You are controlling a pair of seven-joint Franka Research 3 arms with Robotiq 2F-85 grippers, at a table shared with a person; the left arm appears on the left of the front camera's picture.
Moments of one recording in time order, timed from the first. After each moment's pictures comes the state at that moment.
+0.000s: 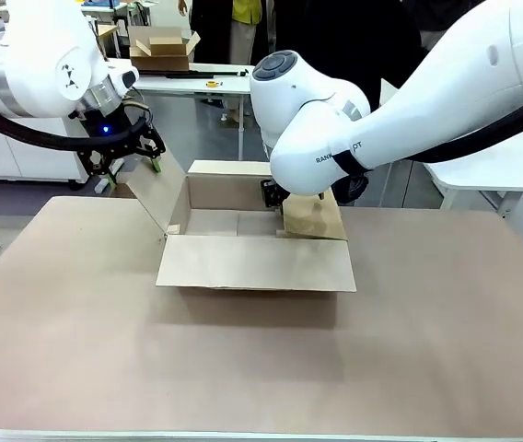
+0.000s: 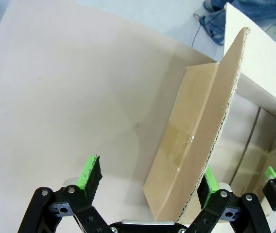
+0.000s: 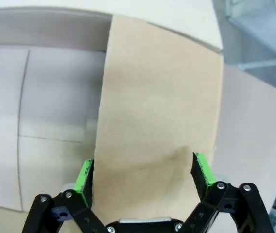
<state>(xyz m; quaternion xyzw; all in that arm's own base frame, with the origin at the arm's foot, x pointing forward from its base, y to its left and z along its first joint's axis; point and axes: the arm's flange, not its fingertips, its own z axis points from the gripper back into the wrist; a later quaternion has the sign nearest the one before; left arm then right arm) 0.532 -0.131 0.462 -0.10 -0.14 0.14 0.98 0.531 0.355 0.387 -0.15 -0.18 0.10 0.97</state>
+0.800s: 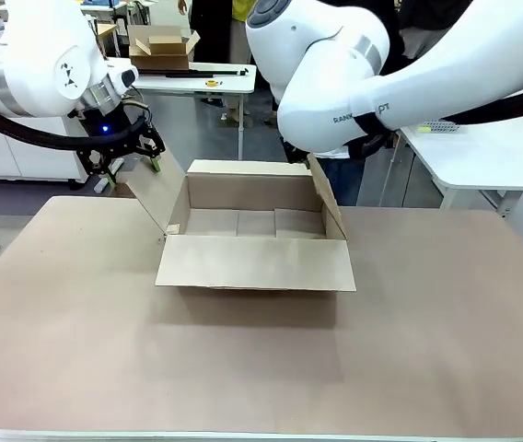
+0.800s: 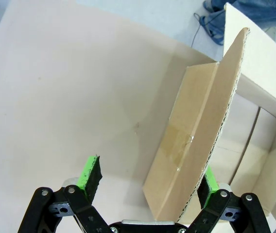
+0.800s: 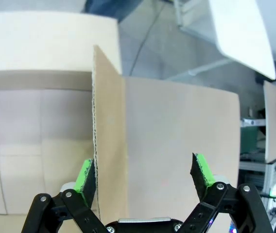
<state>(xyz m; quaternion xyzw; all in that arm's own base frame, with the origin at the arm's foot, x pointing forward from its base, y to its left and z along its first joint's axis) 0.532 -0.131 0.462 -0.10 -0.14 0.14 0.98 0.525 0.328 0.481 -0.24 -0.23 0.04 0.94</state>
